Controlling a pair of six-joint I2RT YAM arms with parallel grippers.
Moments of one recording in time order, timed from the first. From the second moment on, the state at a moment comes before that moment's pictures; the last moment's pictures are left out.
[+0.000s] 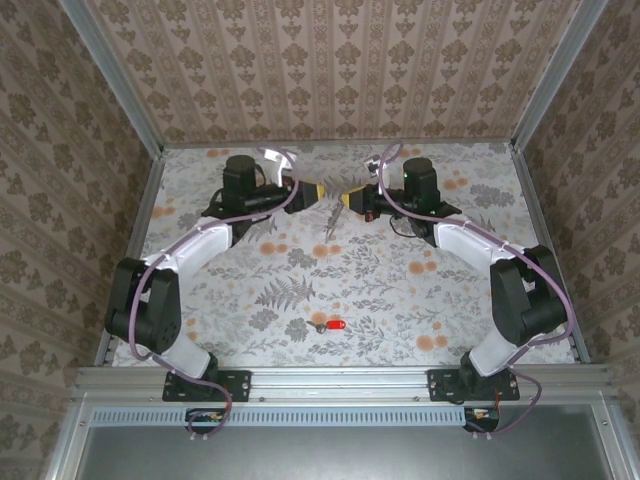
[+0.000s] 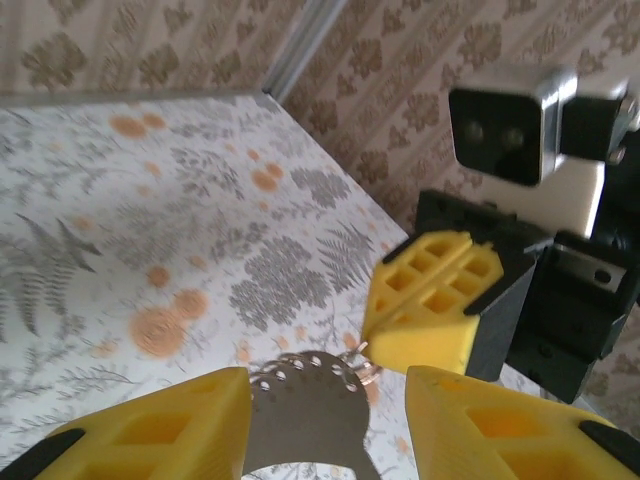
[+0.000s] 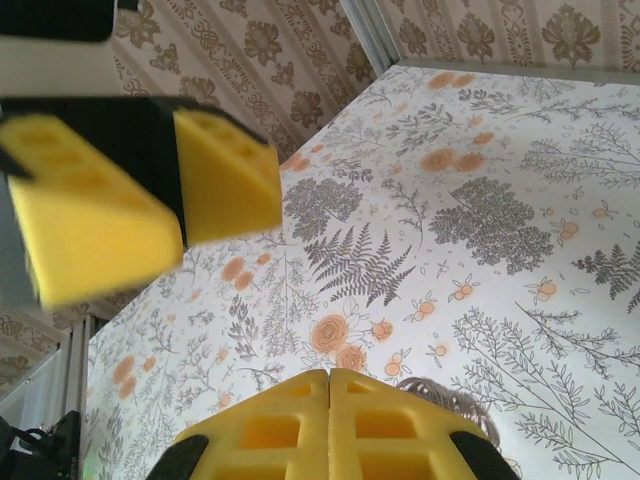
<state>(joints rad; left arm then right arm) -0.40 1.57 1.06 0.23 0.80 -0.40 0.32 1.62 1.06 0.22 -0.75 0.26</state>
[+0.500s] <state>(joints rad) -0.41 1.58 1.06 0.23 0.87 -0.39 0.32 1.62 1.04 0.22 -0.81 0.27</state>
